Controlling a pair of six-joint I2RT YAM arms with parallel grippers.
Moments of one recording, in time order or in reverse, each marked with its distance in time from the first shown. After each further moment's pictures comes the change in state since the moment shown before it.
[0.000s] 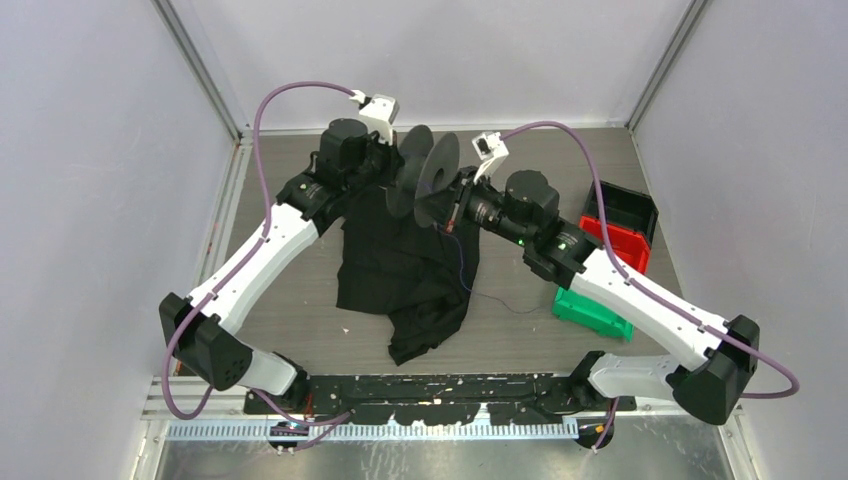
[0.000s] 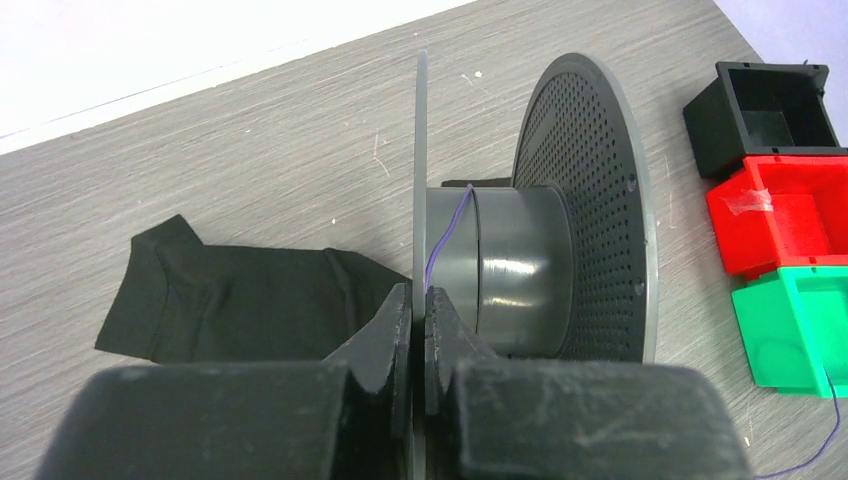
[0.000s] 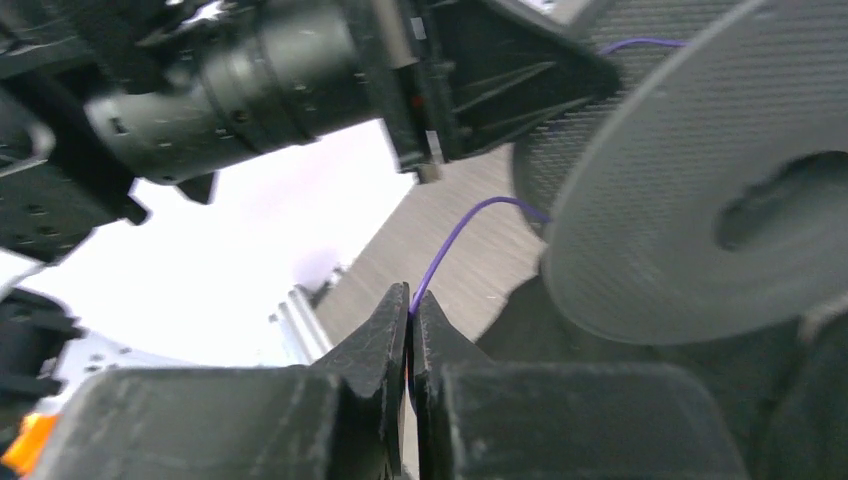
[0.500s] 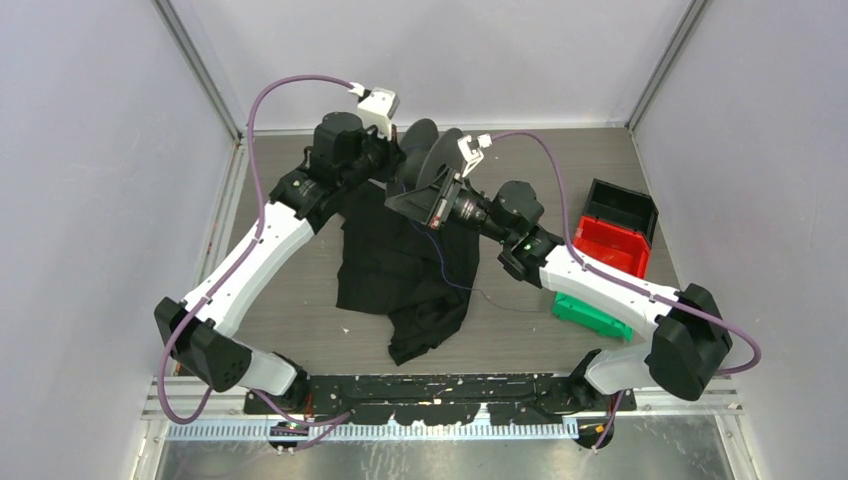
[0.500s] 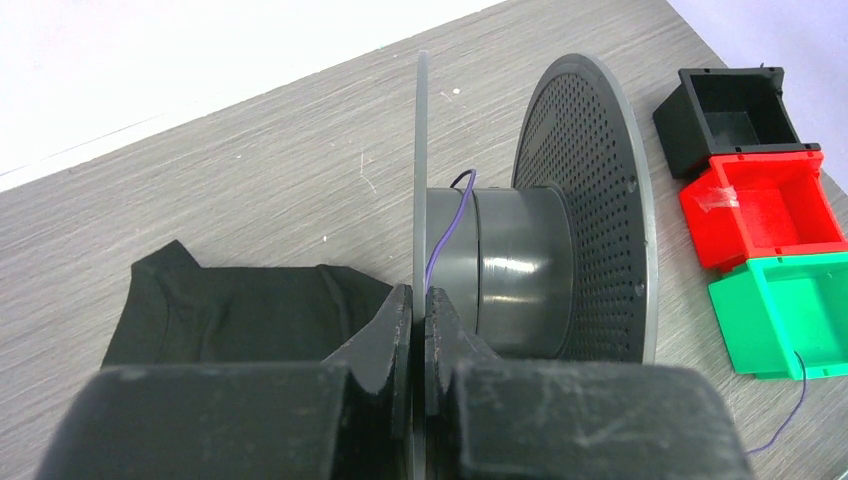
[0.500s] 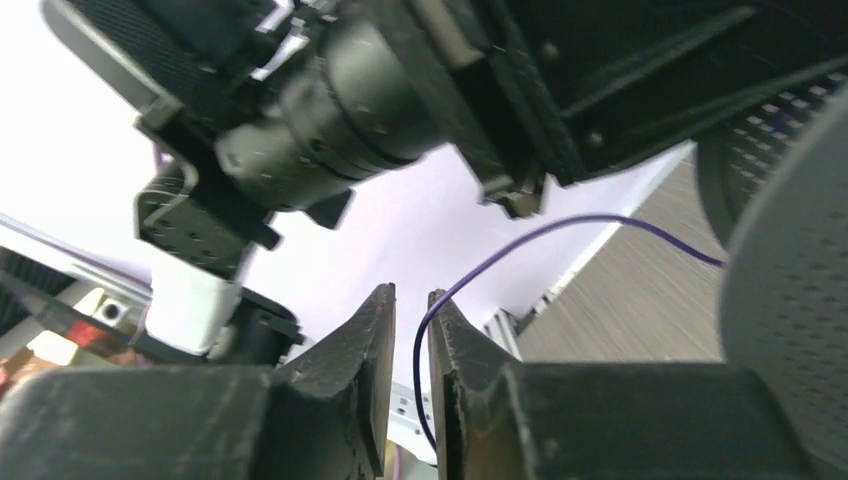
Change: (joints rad) left arm 0.000 -0.006 0.058 -0.036 0.051 0.027; right arm -0.014 0.163 -0.145 0.607 -0.258 0.465
